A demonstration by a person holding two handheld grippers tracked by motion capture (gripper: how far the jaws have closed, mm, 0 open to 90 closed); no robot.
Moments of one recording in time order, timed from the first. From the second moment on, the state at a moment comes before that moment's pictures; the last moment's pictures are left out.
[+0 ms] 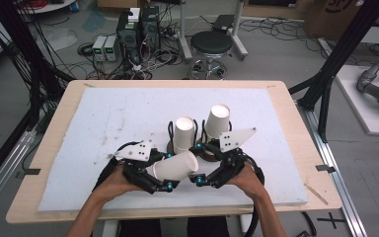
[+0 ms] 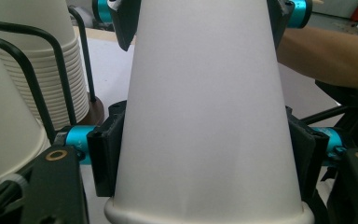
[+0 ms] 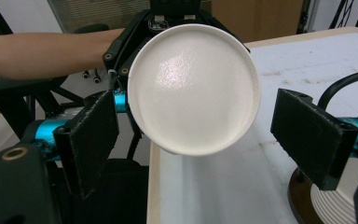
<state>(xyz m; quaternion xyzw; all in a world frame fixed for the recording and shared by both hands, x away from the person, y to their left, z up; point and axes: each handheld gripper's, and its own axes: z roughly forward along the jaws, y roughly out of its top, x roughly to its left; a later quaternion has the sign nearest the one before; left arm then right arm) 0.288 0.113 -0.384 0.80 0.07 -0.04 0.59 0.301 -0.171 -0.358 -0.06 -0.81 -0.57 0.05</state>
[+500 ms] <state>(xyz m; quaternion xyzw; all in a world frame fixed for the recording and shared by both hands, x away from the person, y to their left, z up) 0.284 0.124 -0.380 0.81 0.07 -0.03 0.58 0.298 -0.173 -0.358 -0.06 -0.82 -0.56 0.05</state>
